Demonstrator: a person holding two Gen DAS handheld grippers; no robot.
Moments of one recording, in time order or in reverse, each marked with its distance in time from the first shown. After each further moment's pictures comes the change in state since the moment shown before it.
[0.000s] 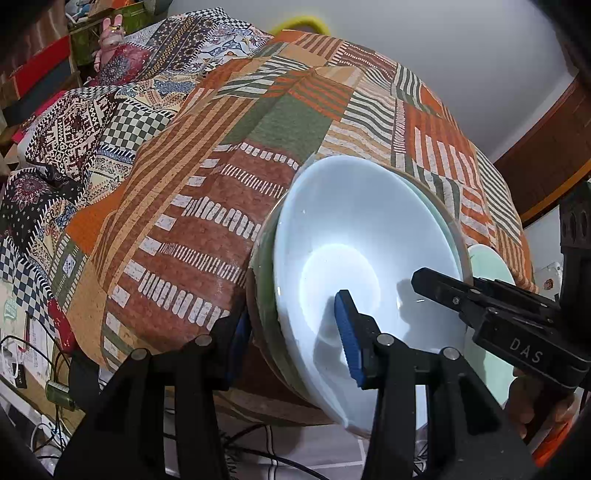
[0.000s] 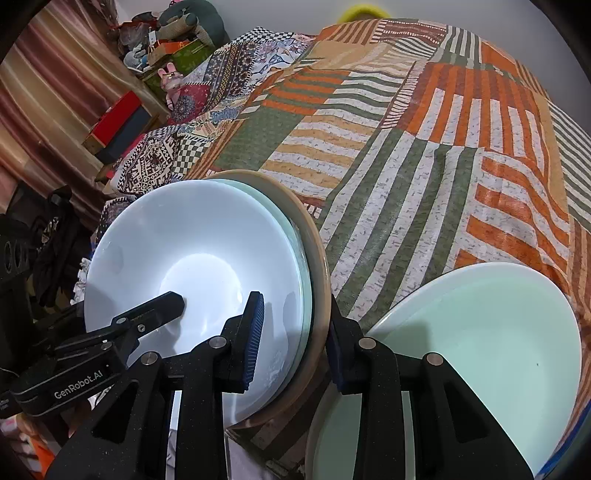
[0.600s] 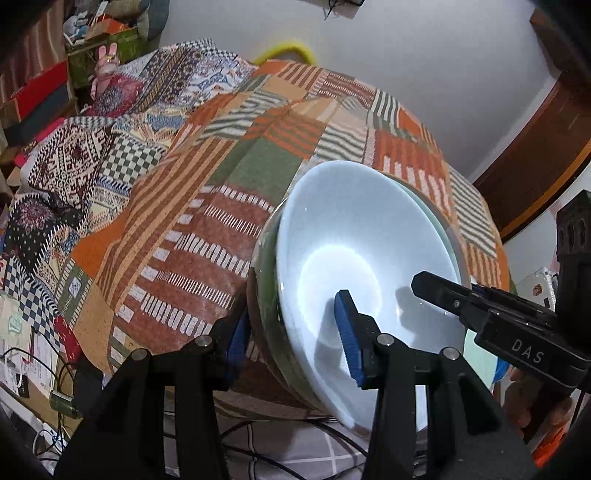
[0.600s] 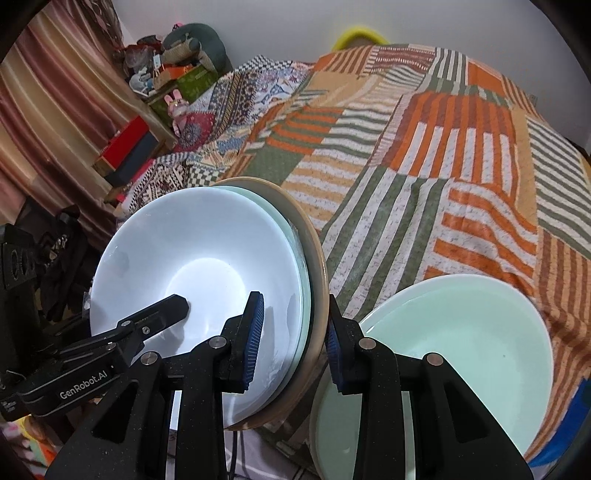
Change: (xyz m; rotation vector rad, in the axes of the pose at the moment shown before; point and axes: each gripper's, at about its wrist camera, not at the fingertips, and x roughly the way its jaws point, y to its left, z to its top) left arm -0.044 -0.026 0.006 0.033 -0.108 -0.029; right arm -0.045 0.001 0.000 0.017 -0.106 0.011
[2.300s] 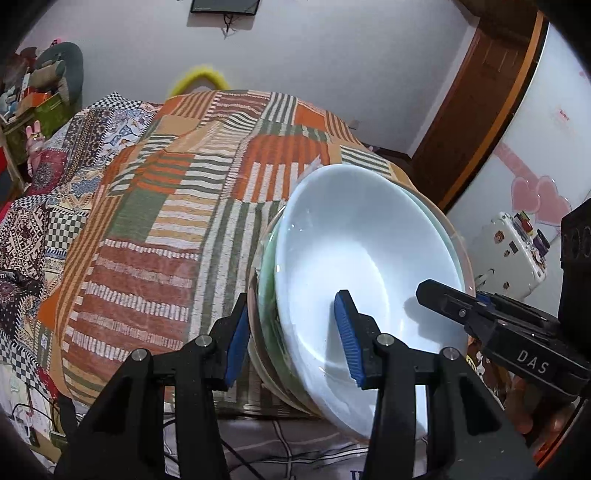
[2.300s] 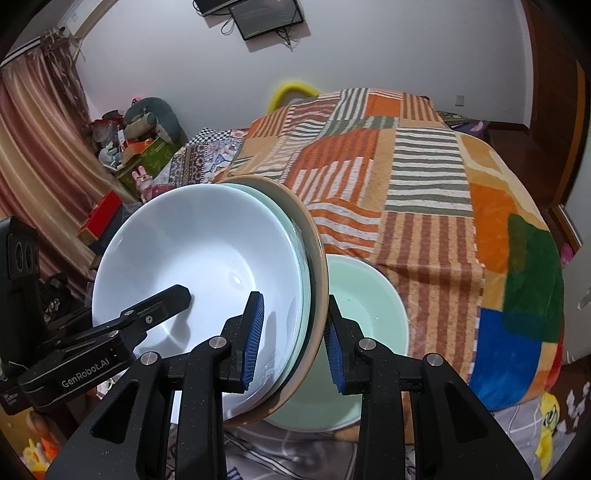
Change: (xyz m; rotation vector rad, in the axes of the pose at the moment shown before) left arm -0.026 -0.148 -0.021 0.272 -0.031 -0.127; right arm -0.124 -0.080 -0.059 0.180 -0.212 -0.105
